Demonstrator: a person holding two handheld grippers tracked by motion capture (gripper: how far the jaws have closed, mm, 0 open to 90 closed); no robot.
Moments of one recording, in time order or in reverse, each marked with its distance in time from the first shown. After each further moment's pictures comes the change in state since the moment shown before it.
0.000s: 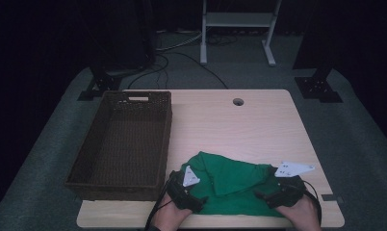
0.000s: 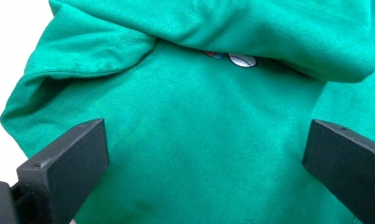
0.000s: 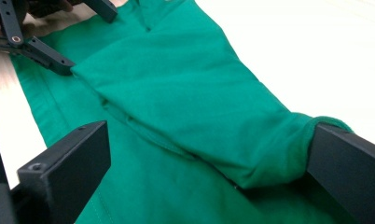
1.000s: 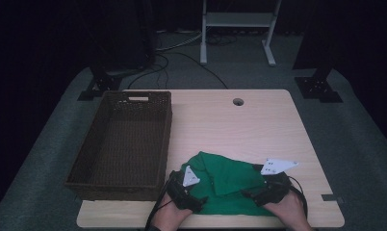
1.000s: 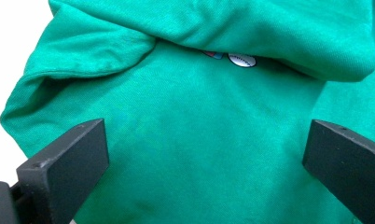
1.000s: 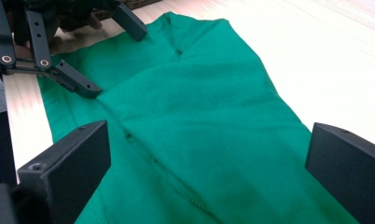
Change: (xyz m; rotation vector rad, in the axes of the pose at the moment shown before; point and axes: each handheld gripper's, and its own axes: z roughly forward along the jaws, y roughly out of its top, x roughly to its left) left arm 0.000 0.000 0.000 0.000 -0.001 0.002; right arm 0.013 0.021 0.026 -0.017 0.078 -0.053
